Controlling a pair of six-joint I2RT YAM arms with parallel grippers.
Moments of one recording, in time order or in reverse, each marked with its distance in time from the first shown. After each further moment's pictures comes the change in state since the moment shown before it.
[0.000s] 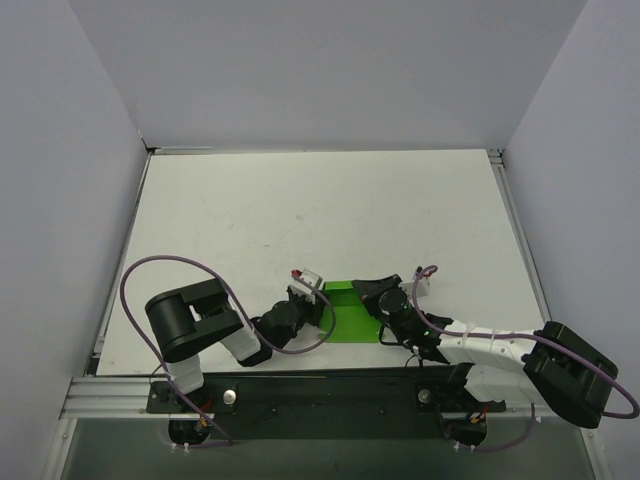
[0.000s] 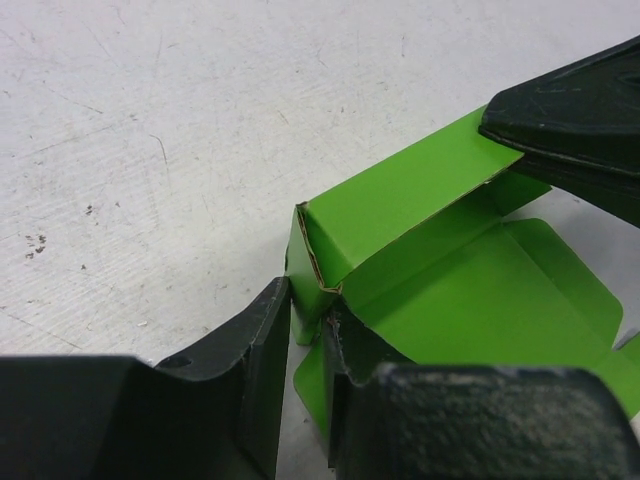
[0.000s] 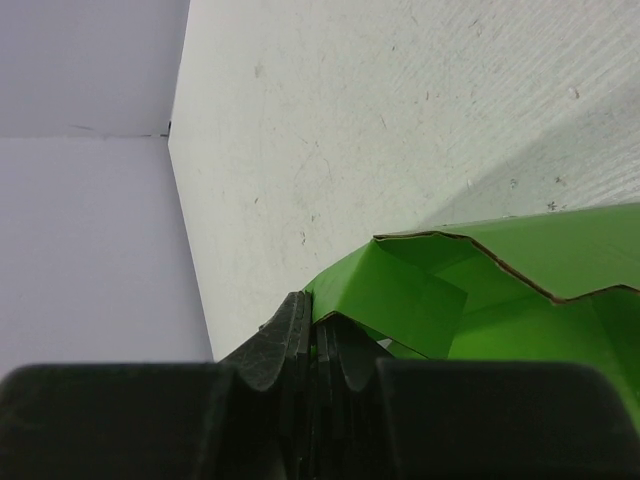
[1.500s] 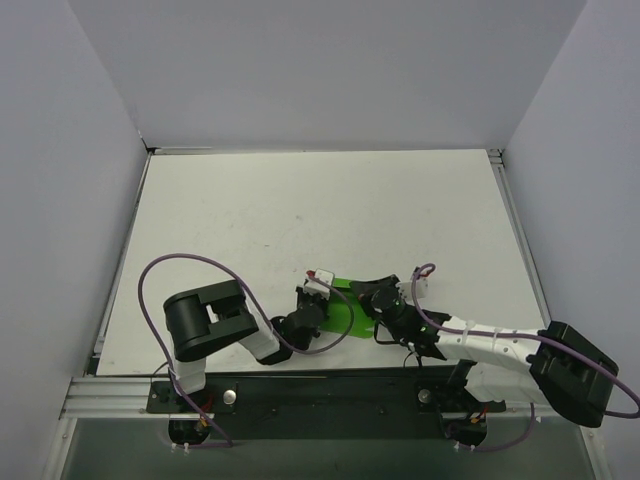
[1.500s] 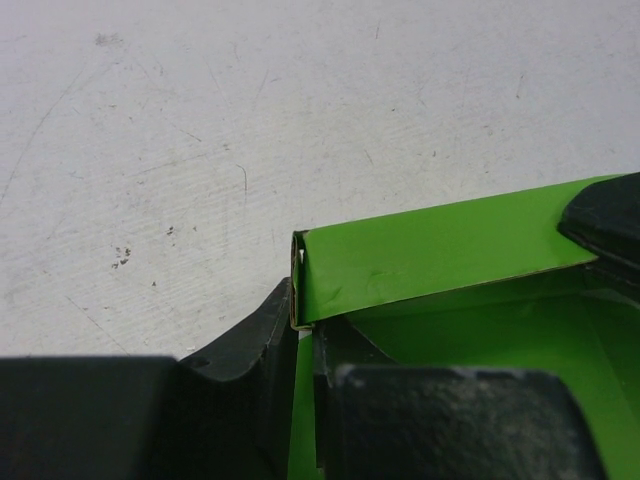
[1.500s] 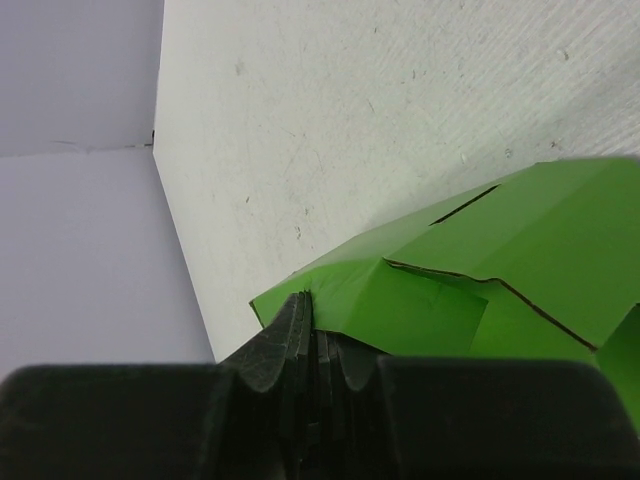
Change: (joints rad) left arm -0.094 0.085 0.165 -0.137 -0.392 0.071; right arm 0.036 -0.009 0.082 -0.195 0.027 0.111
